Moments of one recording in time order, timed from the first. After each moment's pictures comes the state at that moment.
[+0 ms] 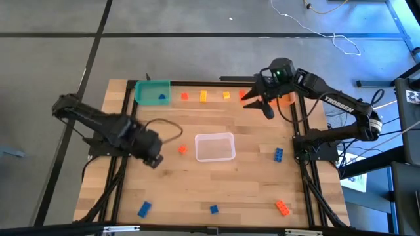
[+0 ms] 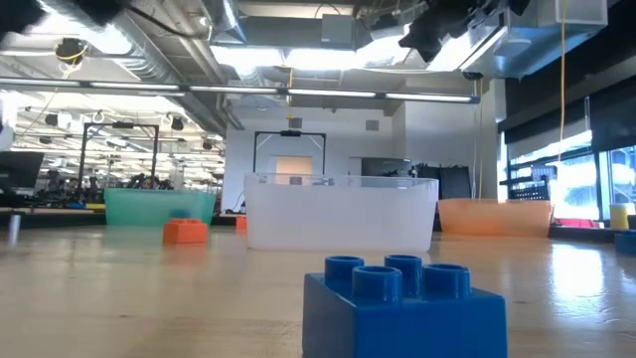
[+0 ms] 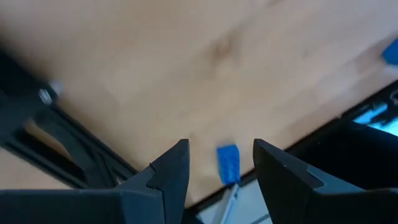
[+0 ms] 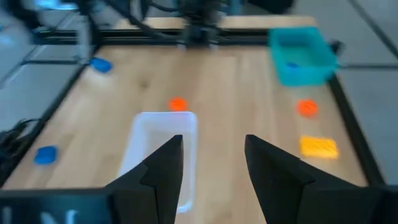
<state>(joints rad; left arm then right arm) -0.40 1.15 1.09 -1.20 0.18 -1.48 -0.54 1.21 1.21 -0.63 -0.65 -0.34</state>
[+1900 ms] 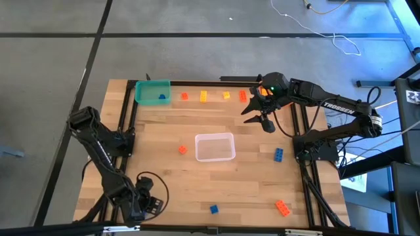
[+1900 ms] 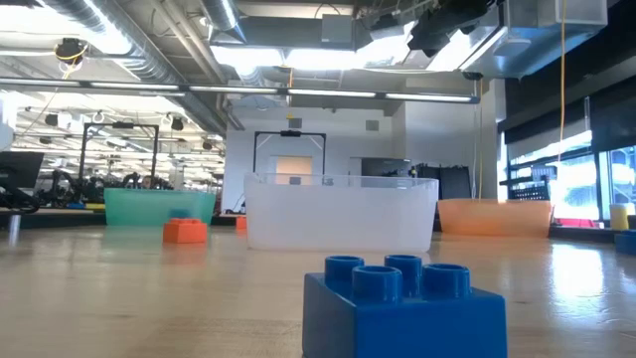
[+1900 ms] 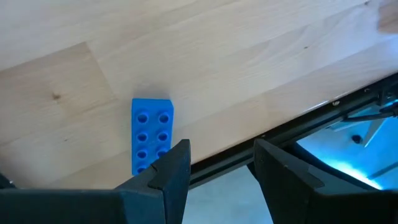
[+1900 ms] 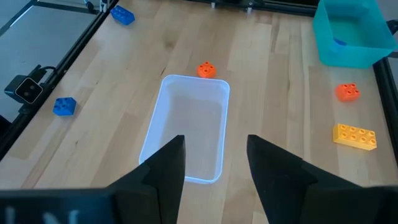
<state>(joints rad) -1.00 1.57 1.09 -0.69 -0.16 -2.28 -0.34 1.21 1.21 -0.75 -0.46 -0.39</state>
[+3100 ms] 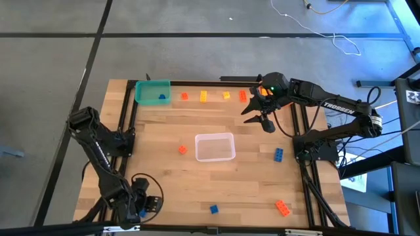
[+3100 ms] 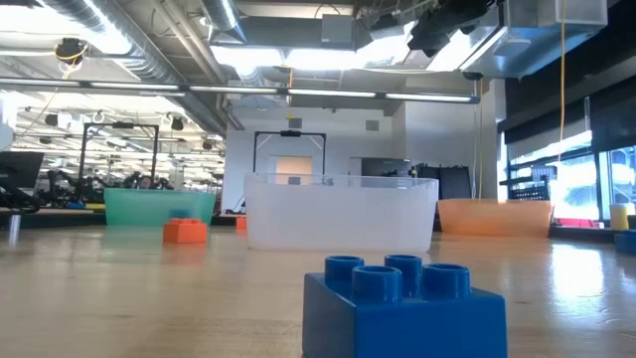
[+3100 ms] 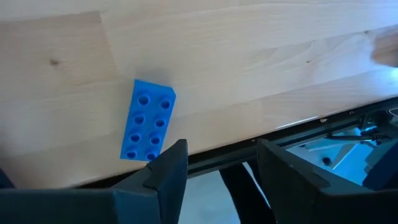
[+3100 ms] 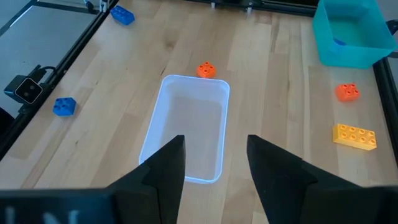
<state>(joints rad) -1.04 1.57 1.09 -0.69 -0.20 -2.50 -0.34 1.21 1.21 -0.75 -0.46 -0.39</state>
